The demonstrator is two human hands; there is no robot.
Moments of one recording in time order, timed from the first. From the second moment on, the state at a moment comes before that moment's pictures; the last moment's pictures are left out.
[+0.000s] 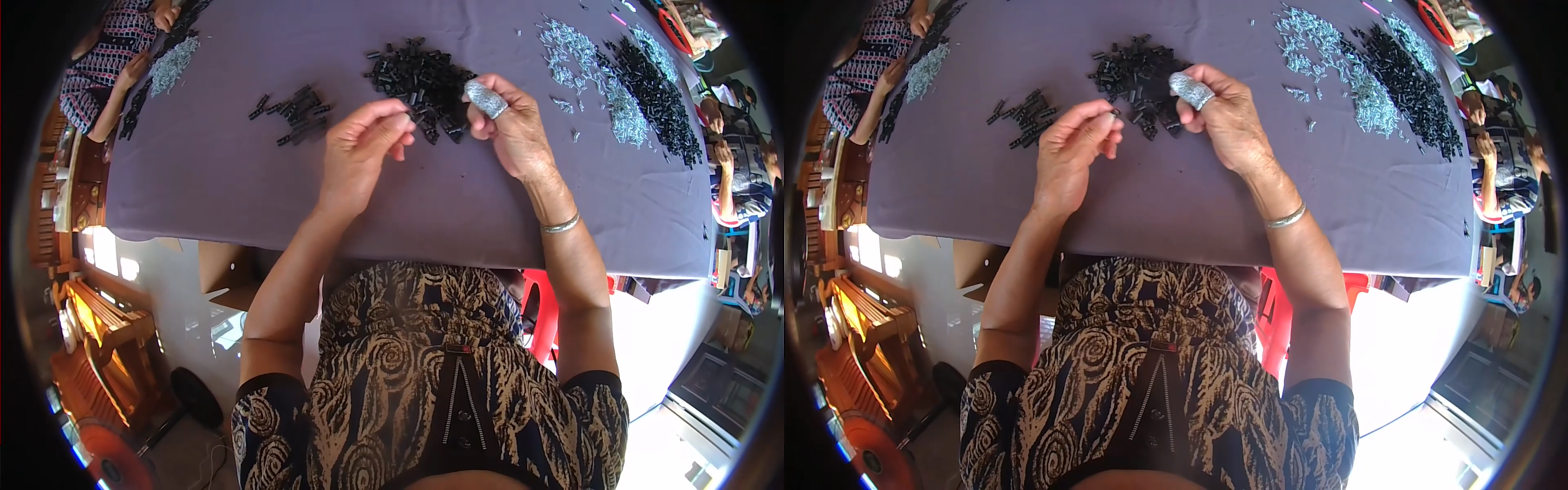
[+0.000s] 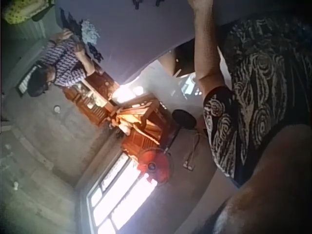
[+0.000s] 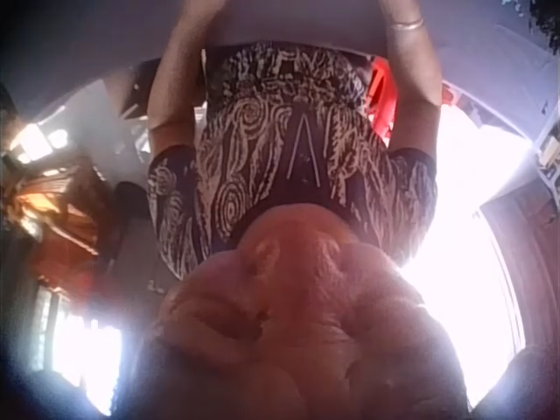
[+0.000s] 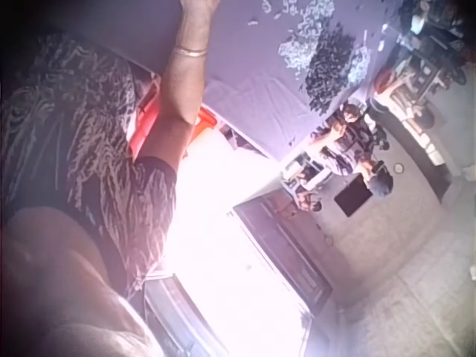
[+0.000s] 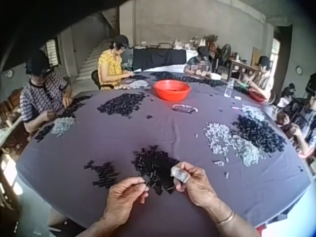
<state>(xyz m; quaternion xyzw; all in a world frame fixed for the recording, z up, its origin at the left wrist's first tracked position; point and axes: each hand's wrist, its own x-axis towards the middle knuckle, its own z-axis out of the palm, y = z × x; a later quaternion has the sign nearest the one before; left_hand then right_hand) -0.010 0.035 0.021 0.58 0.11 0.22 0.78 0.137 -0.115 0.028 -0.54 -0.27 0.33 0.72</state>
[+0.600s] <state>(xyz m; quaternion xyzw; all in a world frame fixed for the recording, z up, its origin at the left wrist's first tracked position) -0.009 0.042 0.013 0.52 0.14 0.23 0.81 0.110 -0.106 0.021 -0.73 -0.60 -0.04 0.33</state>
